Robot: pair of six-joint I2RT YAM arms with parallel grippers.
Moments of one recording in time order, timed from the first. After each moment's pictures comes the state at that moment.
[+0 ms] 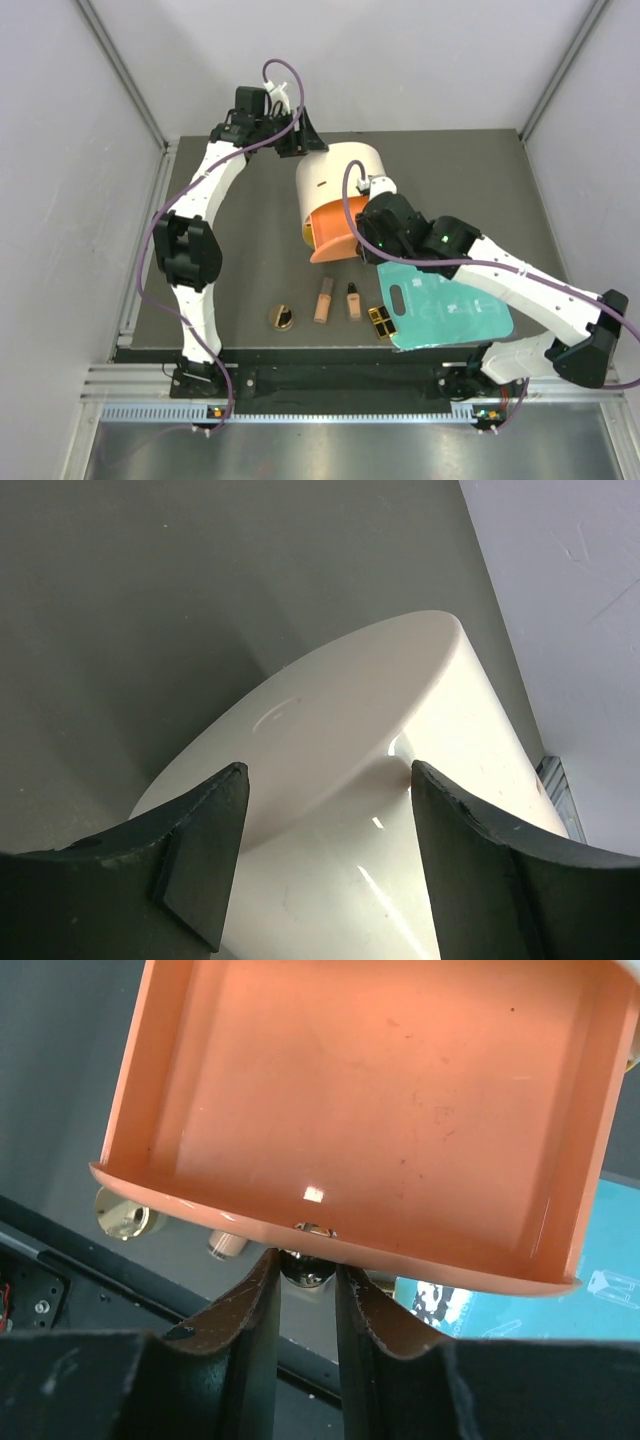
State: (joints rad) left arm -0.25 2.05 2.02 -0.55 0.66 -0.39; right arm 0.96 1.31 1.35 -0.80 0.29 0.48
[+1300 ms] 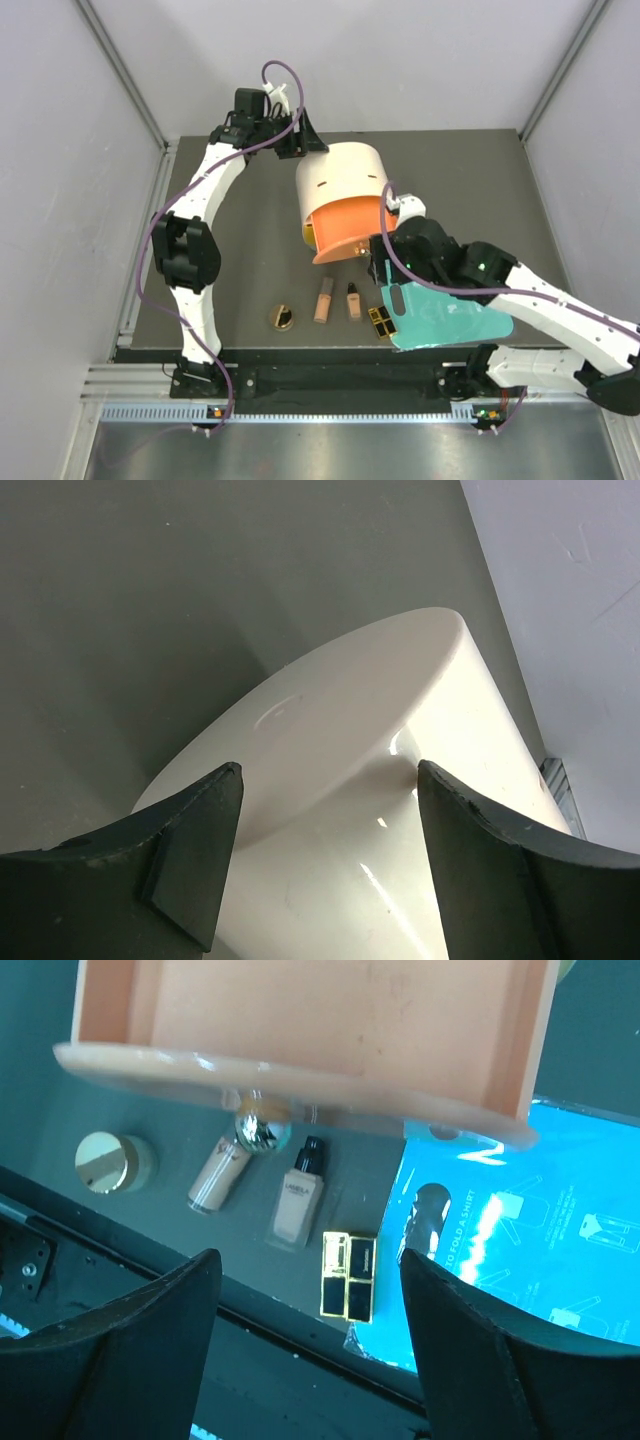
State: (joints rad) left arm -0.25 2.04 1.99 -0.52 0.65 -0.39; right arm 0.98 1.09 1.15 -0.82 0.31 0.53
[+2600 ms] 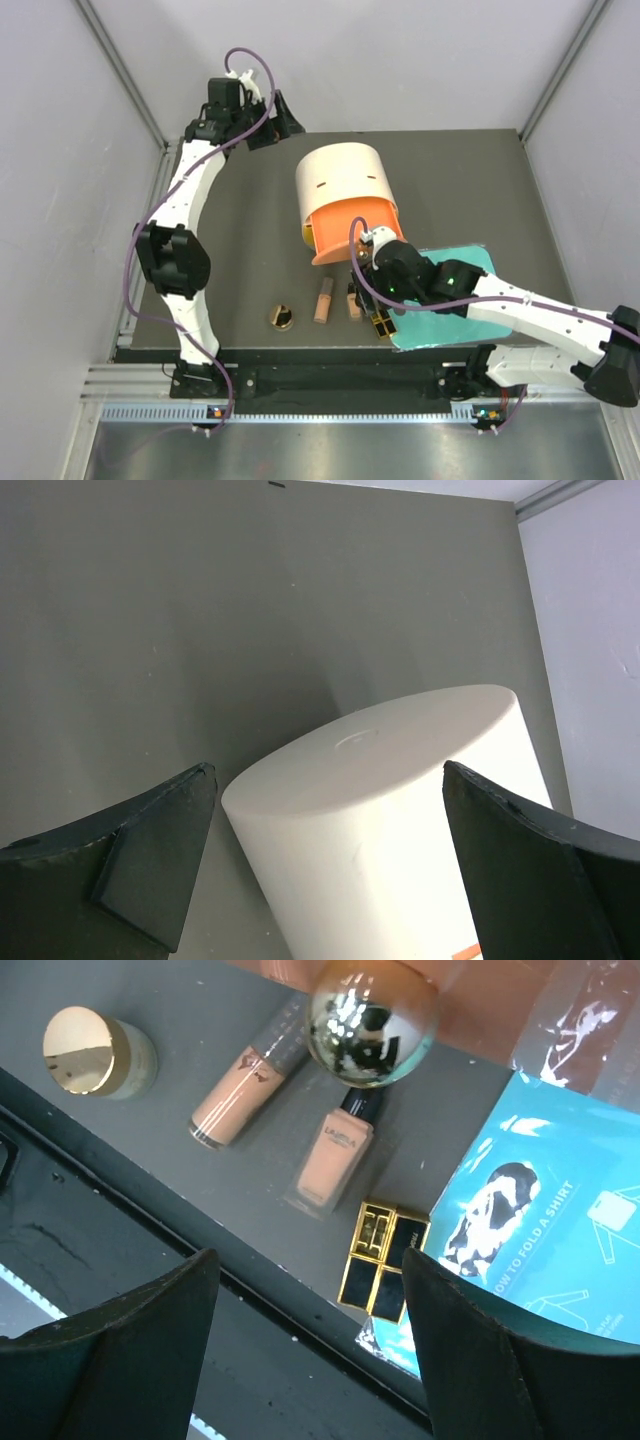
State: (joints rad) left arm -0.17 1.96 2.02 -0.58 0.45 -0.45; right arm 1.04 1.11 0.92 -0.64 0.16 0.46
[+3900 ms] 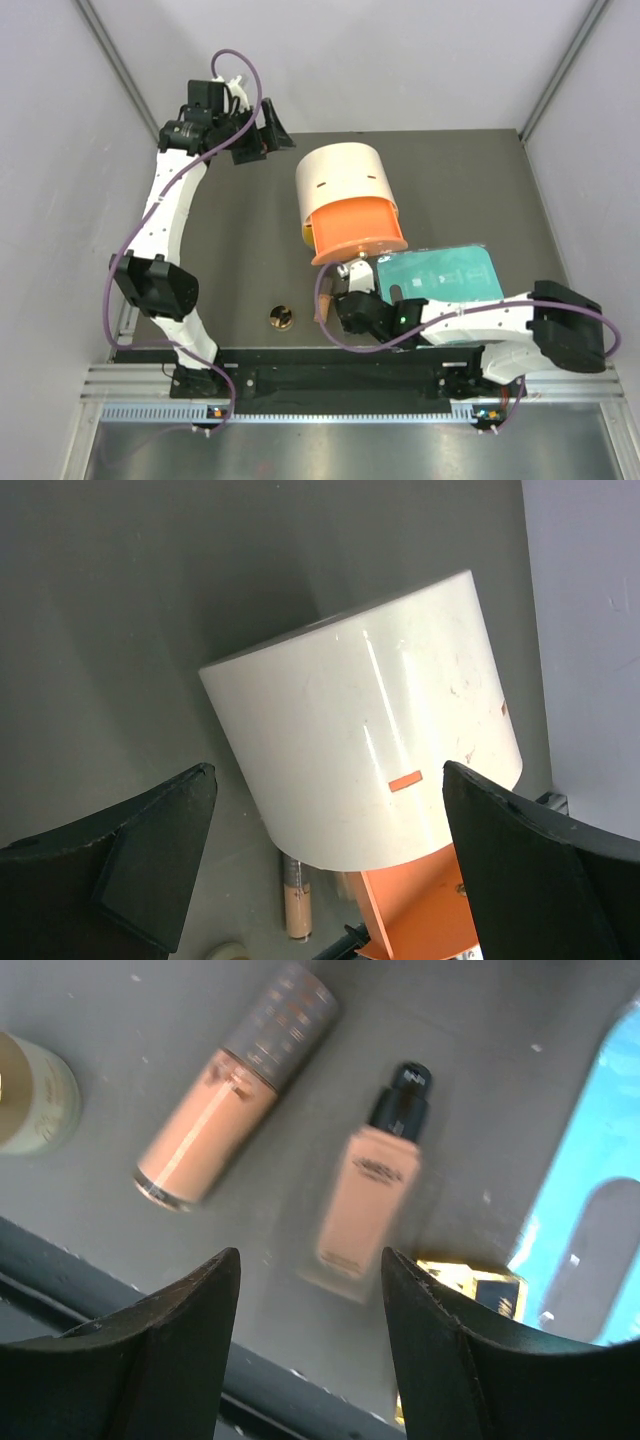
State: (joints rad) left arm -0.17 1.76 2.01 -0.87 0.46 -0.42; right arm 1.29 1.33 0.66 -0.20 0.53 0.67
